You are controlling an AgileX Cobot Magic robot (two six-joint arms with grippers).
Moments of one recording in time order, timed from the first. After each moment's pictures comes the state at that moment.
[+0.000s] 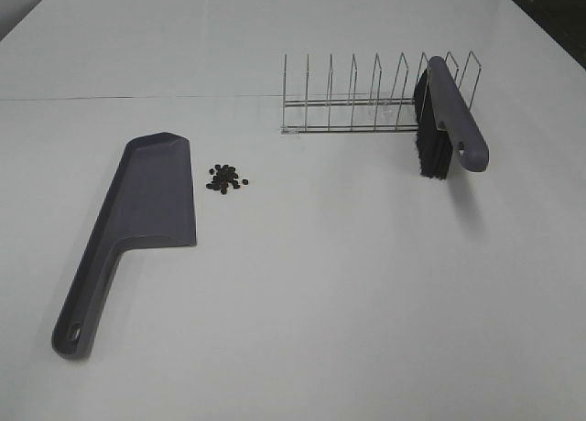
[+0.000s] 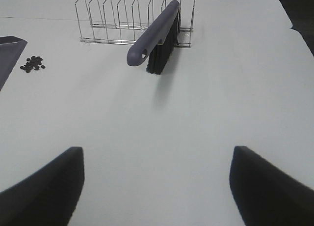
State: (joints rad) left arm -0.05 0.00 -0.50 -0.08 1.05 0.09; right arm 0.00 0.00 -0.51 0.05 1.06 -0.07
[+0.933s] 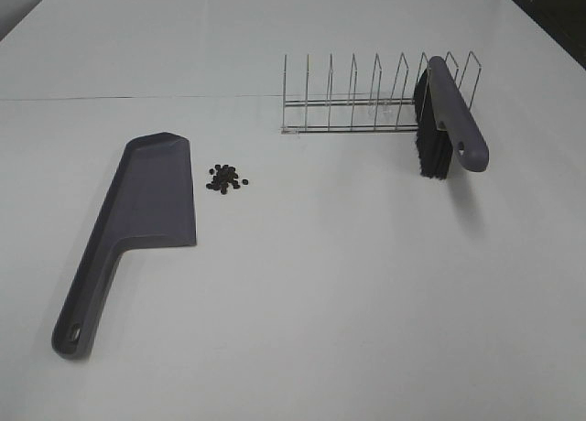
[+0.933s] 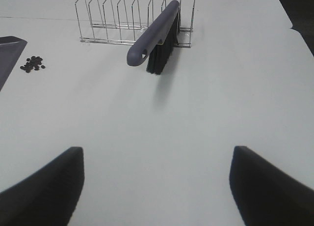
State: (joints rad) left arm -0.05 0.00 -0.50 -0.08 1.05 0.09; right arm 0.00 0.00 -0.51 0.05 1.06 -0.07
